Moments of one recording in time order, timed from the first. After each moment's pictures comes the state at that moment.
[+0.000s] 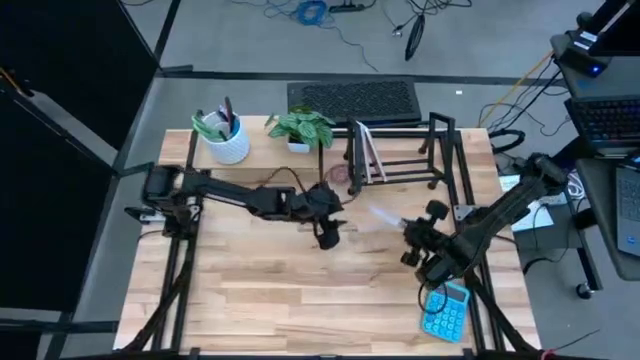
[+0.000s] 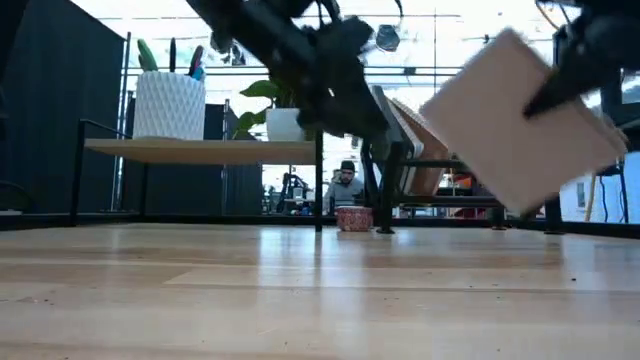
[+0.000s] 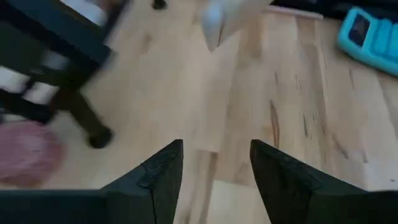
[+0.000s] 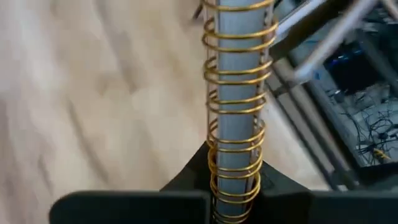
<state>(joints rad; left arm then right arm) -0.04 1.75 1.19 -0.08 -0.13 -0.18 0.67 1.27 0.91 -1.15 0.98 1.06</state>
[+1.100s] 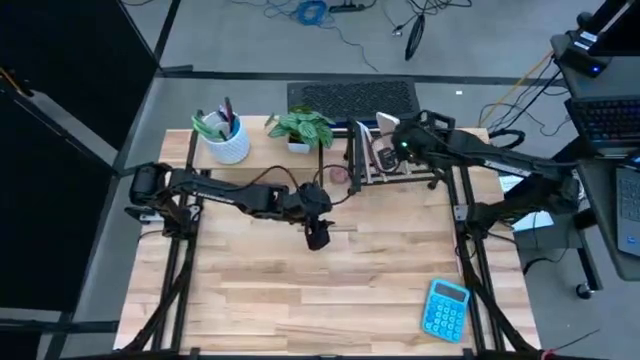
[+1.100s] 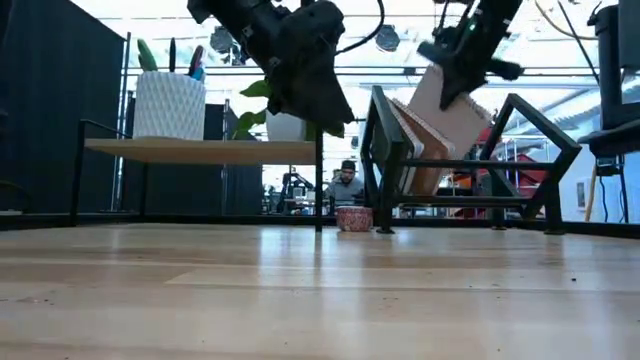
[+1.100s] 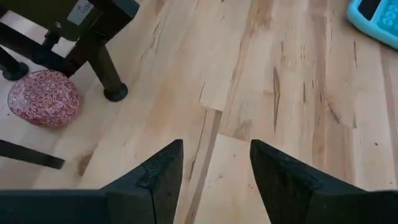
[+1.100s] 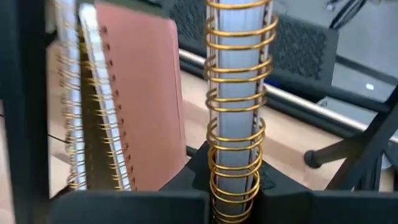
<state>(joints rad) -0.05 1.69 1.19 -0.28 -0.14 -0.25 -0.39 1.26 1.15 -0.87 0.47 0.60</state>
